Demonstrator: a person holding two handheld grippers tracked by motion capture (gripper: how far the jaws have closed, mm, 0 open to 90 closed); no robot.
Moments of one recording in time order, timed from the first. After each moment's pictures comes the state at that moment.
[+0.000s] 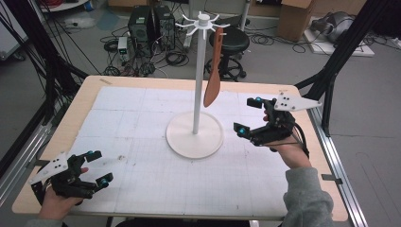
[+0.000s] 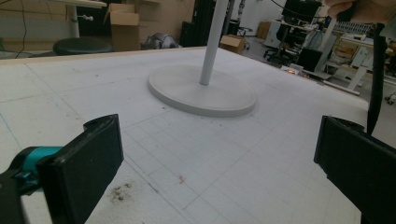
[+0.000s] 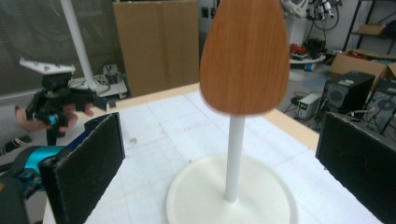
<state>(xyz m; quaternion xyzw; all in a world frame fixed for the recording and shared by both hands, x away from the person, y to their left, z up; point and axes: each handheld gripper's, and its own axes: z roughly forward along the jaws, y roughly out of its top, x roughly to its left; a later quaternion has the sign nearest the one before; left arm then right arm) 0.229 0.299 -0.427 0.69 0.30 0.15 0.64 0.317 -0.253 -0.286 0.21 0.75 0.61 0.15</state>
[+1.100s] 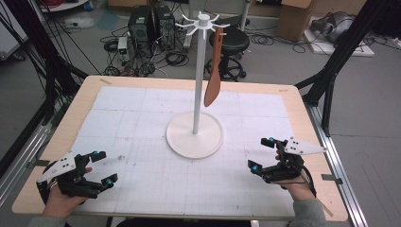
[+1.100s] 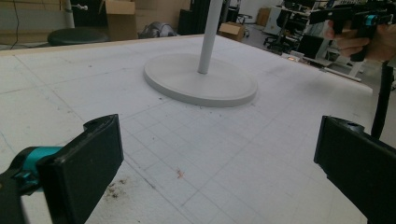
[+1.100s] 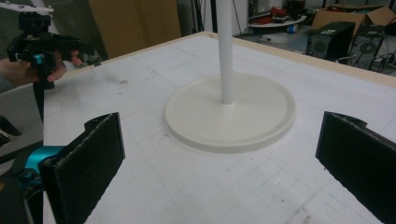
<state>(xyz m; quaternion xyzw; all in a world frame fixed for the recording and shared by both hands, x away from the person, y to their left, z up) 0.233 0.292 -0.430 0.71 0.30 0.15 0.62 0.268 -0.304 -0.385 0.29 0.75 0.59 0.13</state>
